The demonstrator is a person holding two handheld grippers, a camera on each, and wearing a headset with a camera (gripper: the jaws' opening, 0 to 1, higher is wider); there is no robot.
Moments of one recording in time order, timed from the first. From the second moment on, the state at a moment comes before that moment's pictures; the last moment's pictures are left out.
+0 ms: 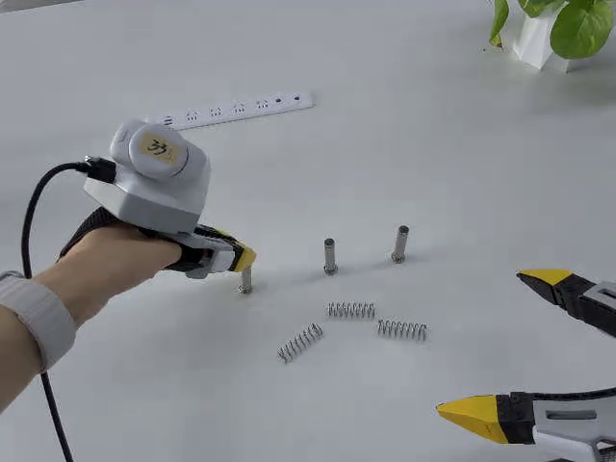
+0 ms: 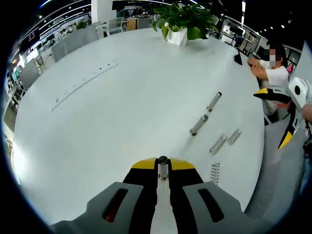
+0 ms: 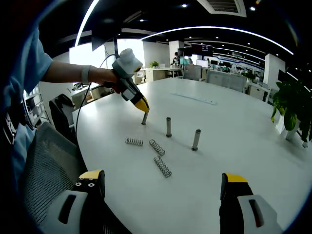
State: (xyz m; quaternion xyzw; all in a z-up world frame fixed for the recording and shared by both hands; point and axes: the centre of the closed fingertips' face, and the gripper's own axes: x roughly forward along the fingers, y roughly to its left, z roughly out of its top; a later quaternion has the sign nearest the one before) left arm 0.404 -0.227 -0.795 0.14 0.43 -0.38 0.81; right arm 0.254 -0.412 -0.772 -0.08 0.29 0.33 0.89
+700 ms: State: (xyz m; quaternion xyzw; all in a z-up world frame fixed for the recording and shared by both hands) left arm 0.395 -0.224 -0.793 0.15 0.43 -0.39 0.80; right arm 0.252 -0.410 -0.774 -0.08 0.29 0.34 0.89
